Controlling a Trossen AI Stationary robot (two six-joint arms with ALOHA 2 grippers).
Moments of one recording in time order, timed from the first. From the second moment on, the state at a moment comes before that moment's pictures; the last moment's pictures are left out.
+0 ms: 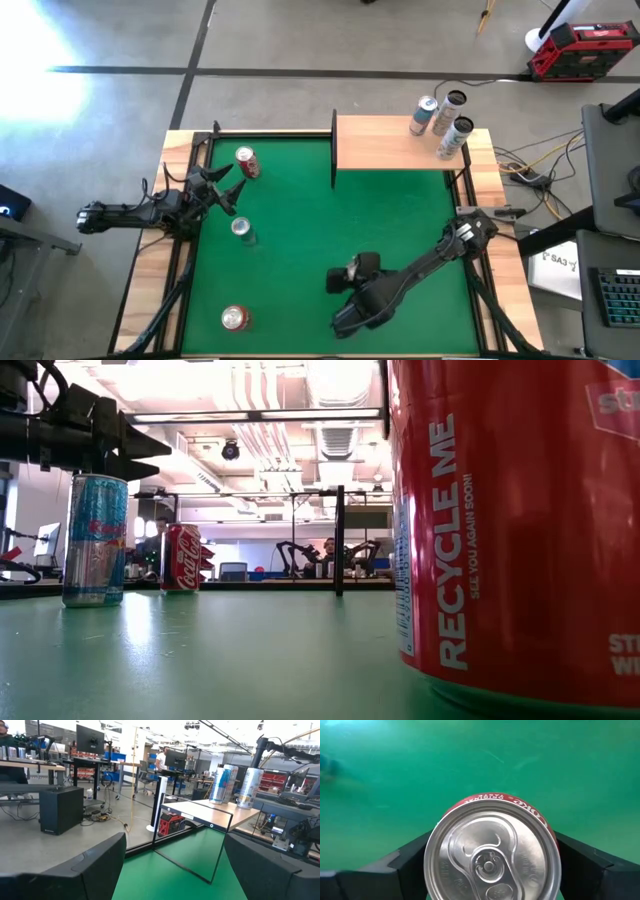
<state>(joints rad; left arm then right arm) -0.02 0.02 0.03 0.11 -0.75 -0.09 0.55 2.20 2.09 -1.56 0.50 2.22</state>
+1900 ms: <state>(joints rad) -0.02 0.02 0.03 0.11 -0.75 -0.09 0.00 1.94 1.51 -1.43 0.30 2.64</state>
